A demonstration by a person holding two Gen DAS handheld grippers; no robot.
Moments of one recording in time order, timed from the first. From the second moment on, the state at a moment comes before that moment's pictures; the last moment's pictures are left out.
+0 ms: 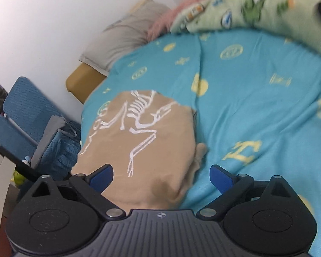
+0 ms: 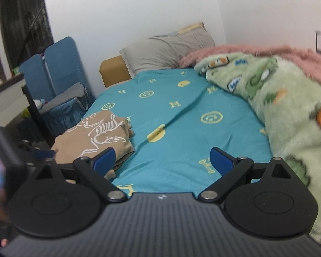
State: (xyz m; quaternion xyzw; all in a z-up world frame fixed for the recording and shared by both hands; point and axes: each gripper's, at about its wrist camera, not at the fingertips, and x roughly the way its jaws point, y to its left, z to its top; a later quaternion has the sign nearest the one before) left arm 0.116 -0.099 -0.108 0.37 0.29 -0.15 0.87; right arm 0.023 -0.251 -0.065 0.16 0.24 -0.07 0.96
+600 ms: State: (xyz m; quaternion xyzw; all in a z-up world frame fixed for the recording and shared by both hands) left arm 0.180 -0.089 -0.154 0.35 0.30 -0.20 0.86; right arm 0.097 -0.276 -0.126 0.26 0.32 -0.05 0.91
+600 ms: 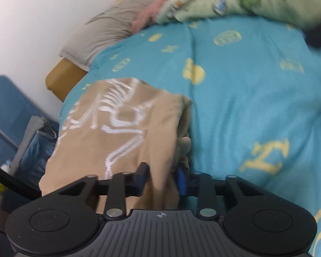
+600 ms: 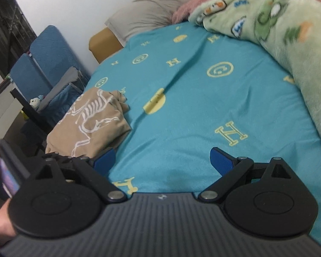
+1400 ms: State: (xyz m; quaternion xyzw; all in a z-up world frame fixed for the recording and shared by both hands) left arm 0.094 0.066 0.054 -0.07 0.10 -0.26 0.96; right arm 0.050 -0.234 -0.057 0.23 0.22 -0.01 0.95
